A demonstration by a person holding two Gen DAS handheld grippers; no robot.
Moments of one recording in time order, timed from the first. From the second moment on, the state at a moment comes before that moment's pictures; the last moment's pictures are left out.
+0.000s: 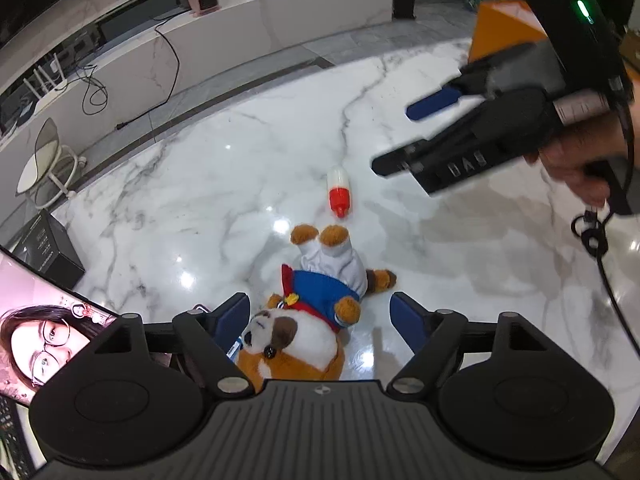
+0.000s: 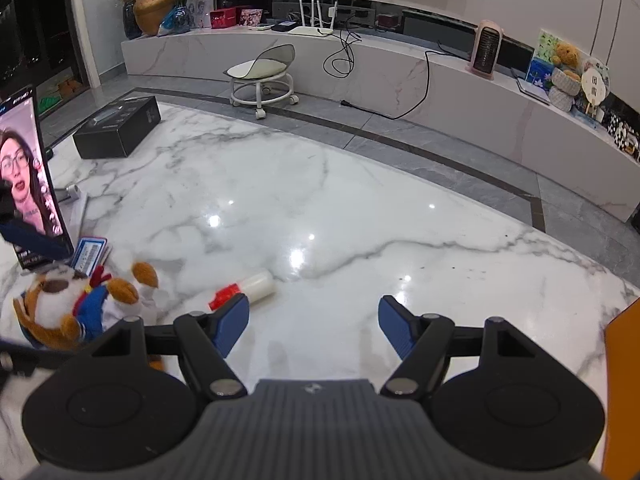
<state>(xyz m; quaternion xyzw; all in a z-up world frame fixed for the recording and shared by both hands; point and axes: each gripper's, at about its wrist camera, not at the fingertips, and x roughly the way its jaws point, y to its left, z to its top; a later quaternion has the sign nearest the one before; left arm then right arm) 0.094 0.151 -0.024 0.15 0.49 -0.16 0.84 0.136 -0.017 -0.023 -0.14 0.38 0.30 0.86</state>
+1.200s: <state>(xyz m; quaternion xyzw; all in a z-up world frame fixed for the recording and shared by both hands) 0.114 0.141 -0.054 0.16 0.51 -0.13 0.83 0.139 0.018 -0.044 -0.11 0.45 0.30 0.84</state>
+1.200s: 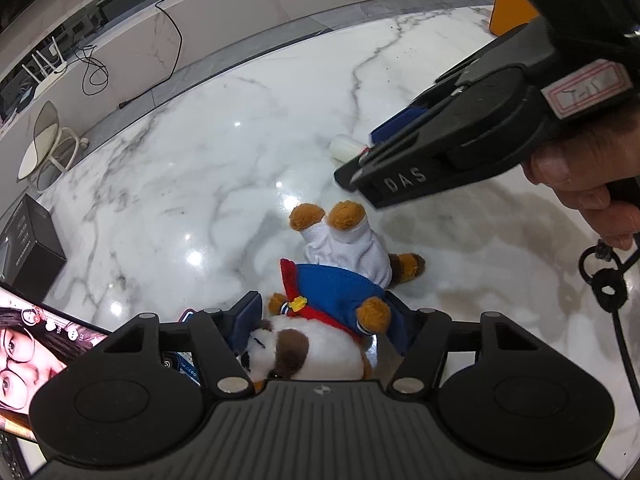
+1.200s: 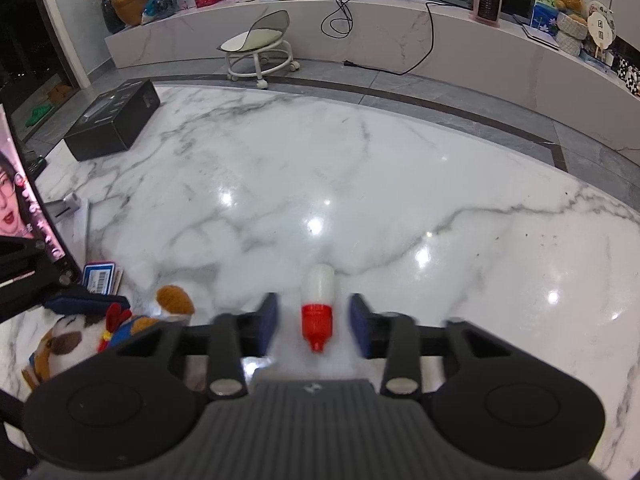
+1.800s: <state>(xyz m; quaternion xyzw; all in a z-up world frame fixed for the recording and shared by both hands) 0.116 0.138 -0.049 0.14 0.52 -0.12 0.84 0.135 0.000 -0.028 -0.12 0.43 0.29 0.85</state>
